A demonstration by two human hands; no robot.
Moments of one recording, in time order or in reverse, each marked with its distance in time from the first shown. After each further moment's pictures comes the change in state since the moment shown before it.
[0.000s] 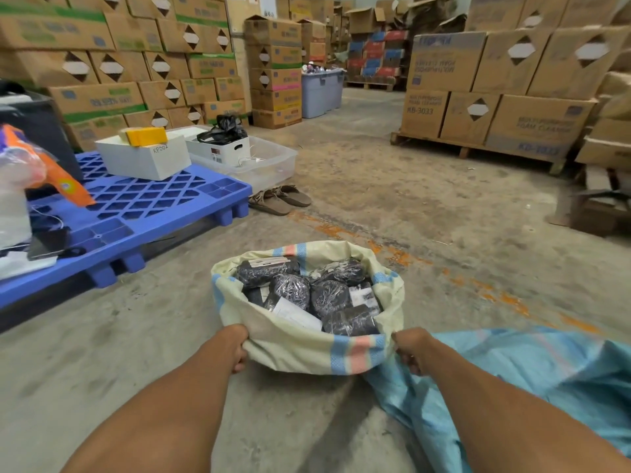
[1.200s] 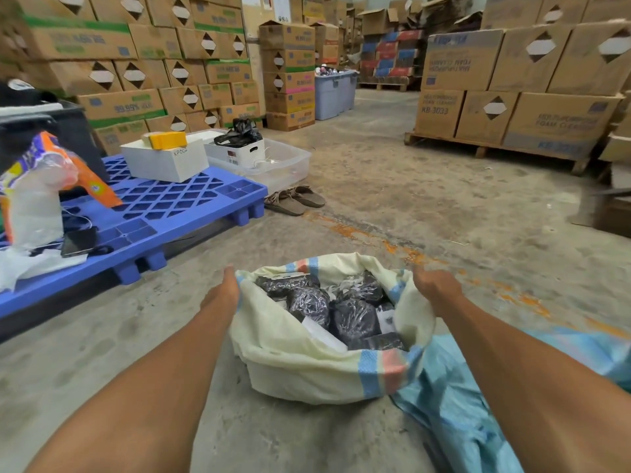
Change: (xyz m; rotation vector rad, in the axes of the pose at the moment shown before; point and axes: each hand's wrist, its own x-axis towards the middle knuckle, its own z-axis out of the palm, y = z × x) left_hand -0.015 0.058 -0.048 0.093 0.262 0.133; right_hand -0.007 -0.083 -0.033 -0.172 0.461 -0.222
